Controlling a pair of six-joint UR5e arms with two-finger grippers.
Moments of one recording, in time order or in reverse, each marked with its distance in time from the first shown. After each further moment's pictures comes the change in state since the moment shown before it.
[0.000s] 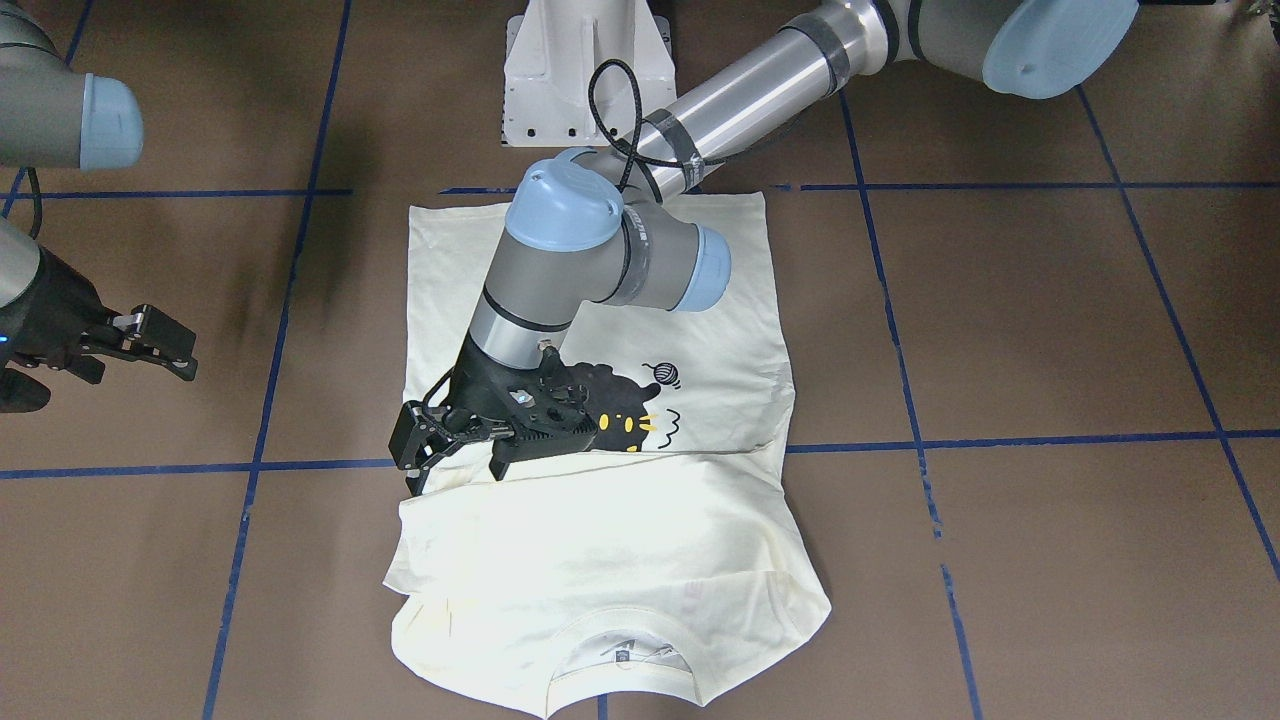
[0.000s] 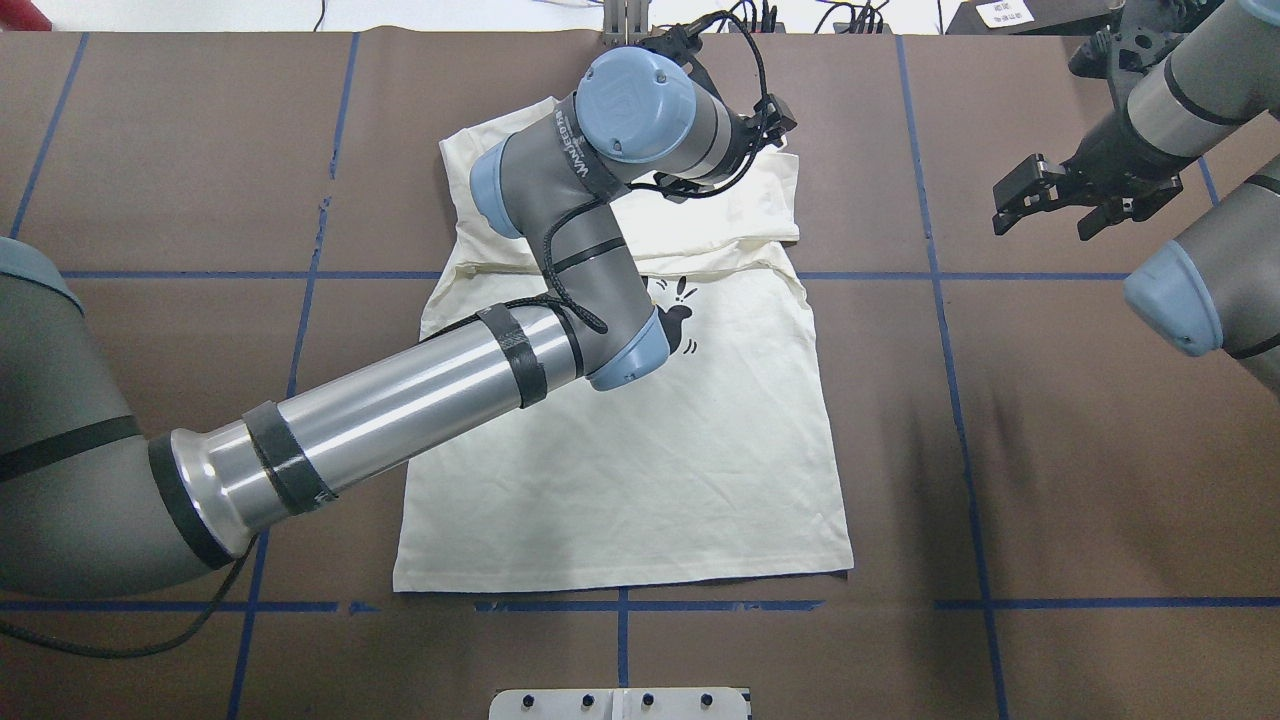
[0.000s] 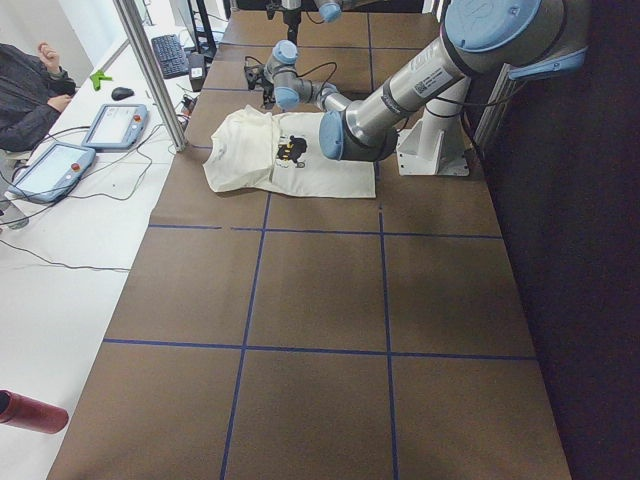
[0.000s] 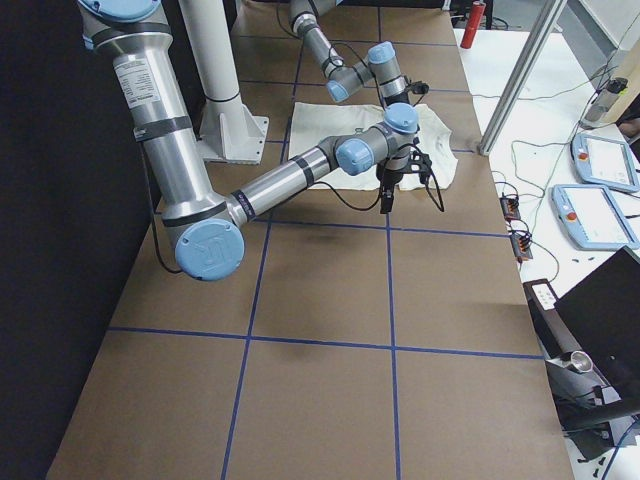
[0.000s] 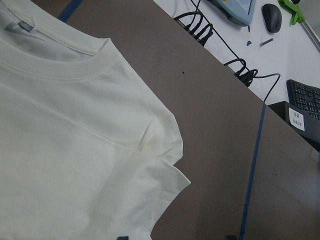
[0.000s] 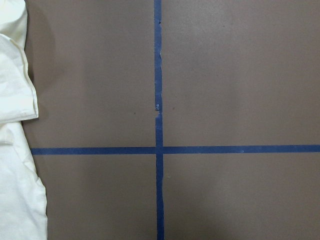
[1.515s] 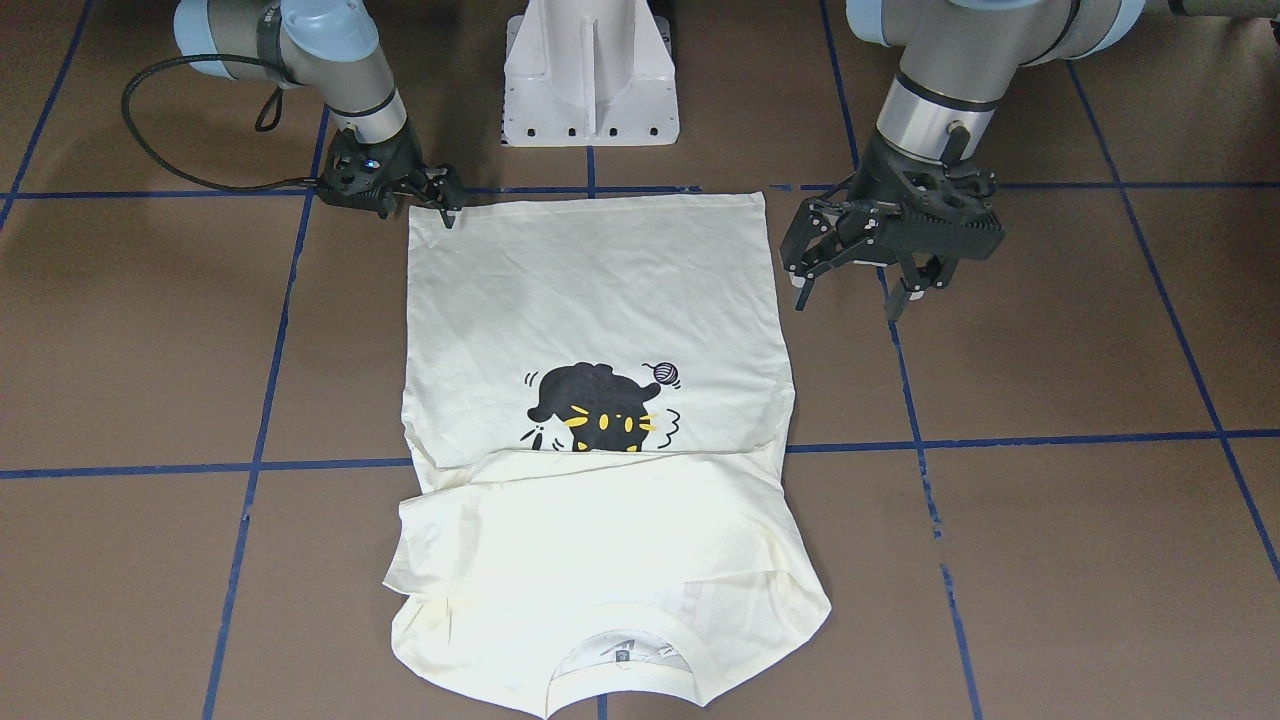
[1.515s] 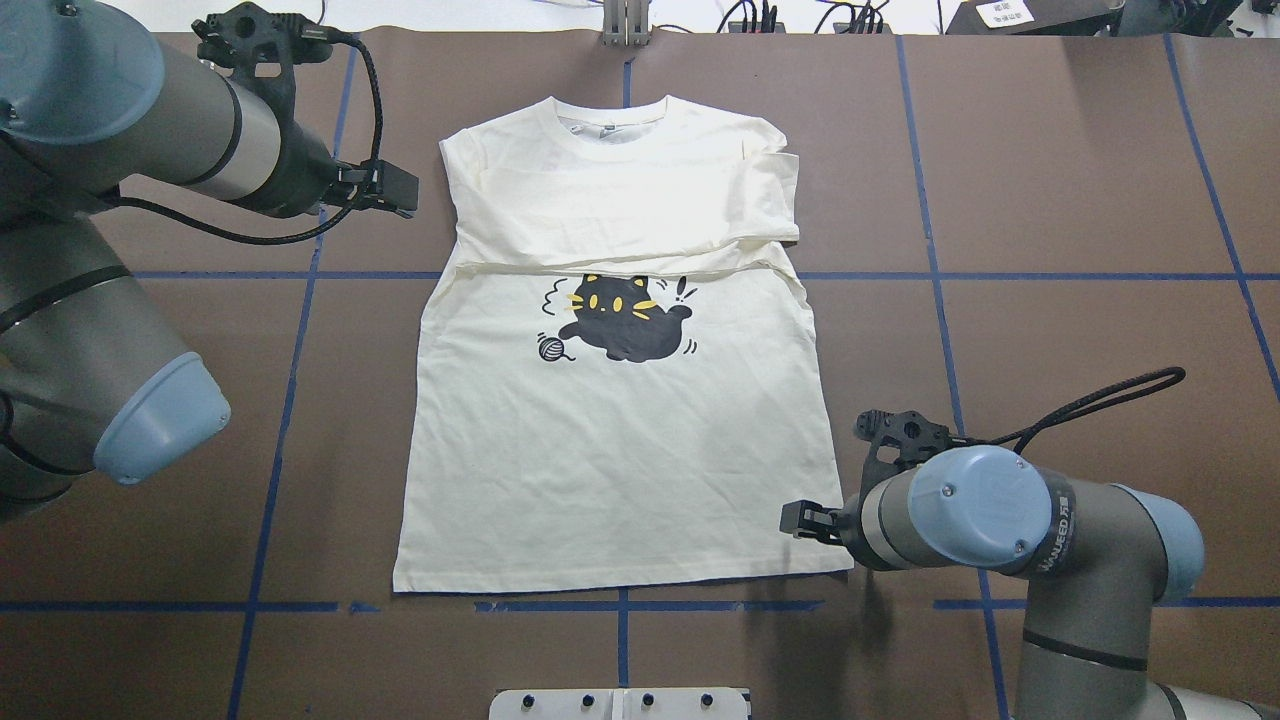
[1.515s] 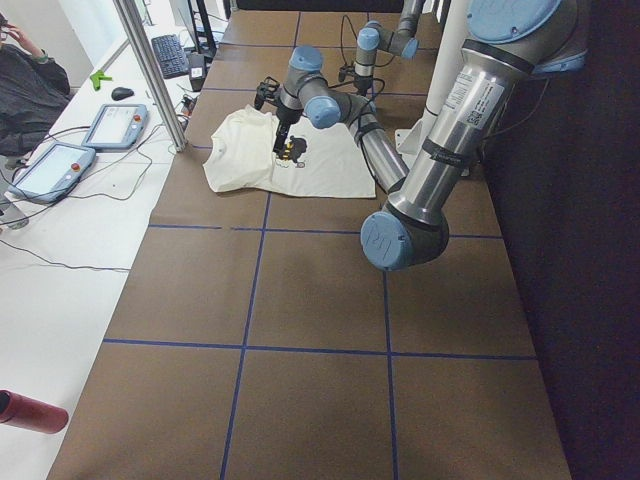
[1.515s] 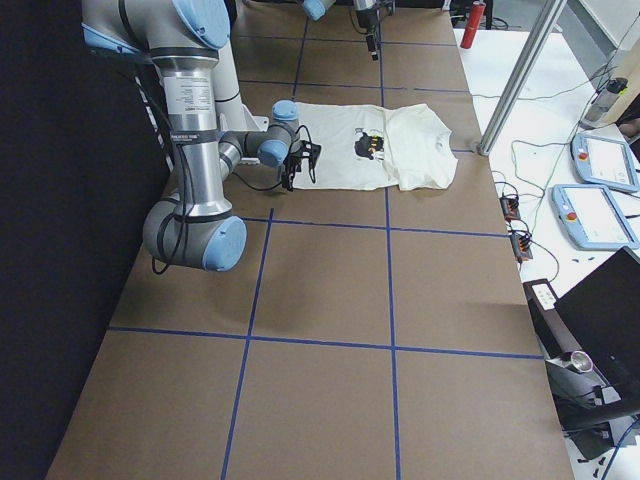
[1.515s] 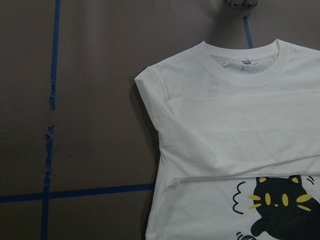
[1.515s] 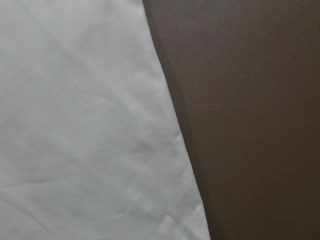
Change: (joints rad) left arm -0.190 0.687 -1.072 0.723 -0.175 0.668; right arm -0.792 -0.162 0.220 0.213 -0.534 0.884
